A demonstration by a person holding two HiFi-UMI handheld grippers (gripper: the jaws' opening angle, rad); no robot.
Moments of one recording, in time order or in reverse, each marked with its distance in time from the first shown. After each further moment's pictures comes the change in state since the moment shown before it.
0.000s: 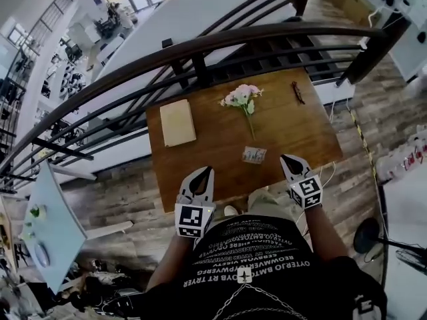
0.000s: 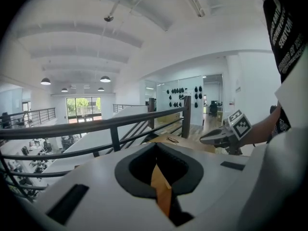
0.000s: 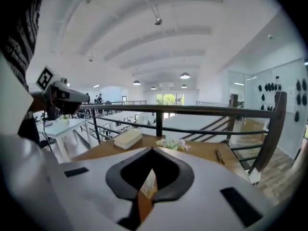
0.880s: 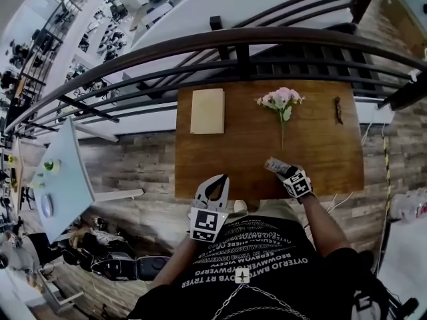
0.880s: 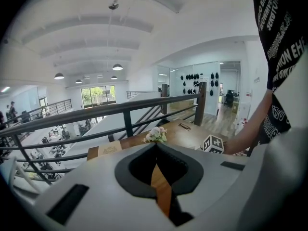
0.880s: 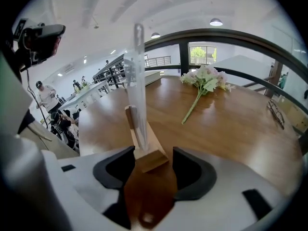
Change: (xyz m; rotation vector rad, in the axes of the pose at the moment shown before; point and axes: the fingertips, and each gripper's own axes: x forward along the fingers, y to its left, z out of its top) left arm 0.019 0.014 -0.040 -0.059 0.180 0.169; right arm 0.162 0.014 -0.200 -0.071 0.534 0.352
